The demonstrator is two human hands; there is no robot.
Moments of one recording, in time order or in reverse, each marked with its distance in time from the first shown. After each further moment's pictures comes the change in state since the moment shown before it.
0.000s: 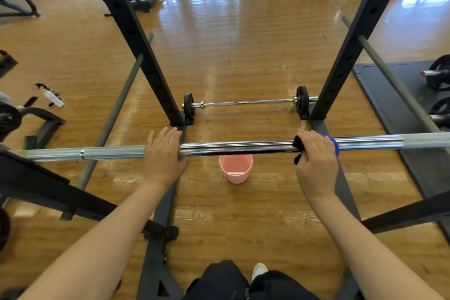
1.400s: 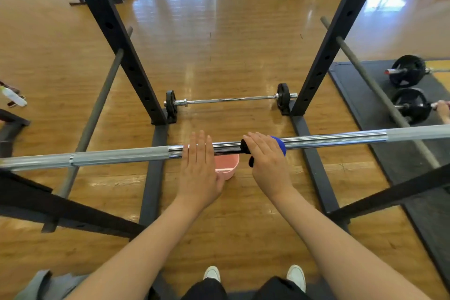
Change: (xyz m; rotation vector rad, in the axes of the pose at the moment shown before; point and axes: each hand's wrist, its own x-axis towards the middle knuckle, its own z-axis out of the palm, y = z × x) left_hand -0.029 0.061 0.006 0.028 -0.055 0.131; right_hand -0.010 -0.071 0.039 -0.023 -0.208 -0.231
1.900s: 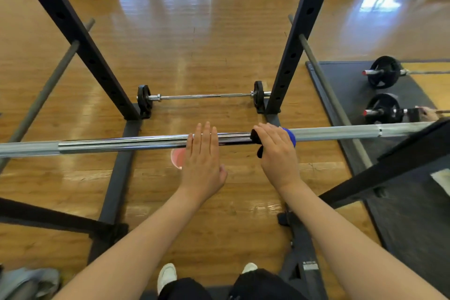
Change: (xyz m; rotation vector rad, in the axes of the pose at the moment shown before) left_hand 0.051 0.222 -0.007 -0.069 0.018 0.026; right_hand -0.037 0.206 -0.105 -0.006 0.000 0.056
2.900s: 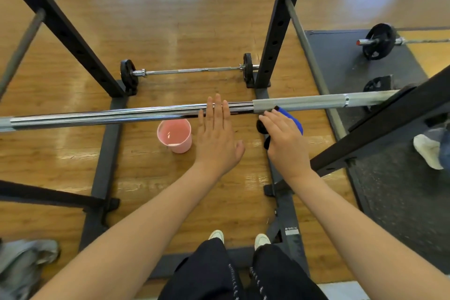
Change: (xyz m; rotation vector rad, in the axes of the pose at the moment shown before) left_hand 0.017 0.112 -0.012 -0.040 -0.195 -0.032; right_hand -0.042 0.061 -0.062 -0.027 -0.091 0.008
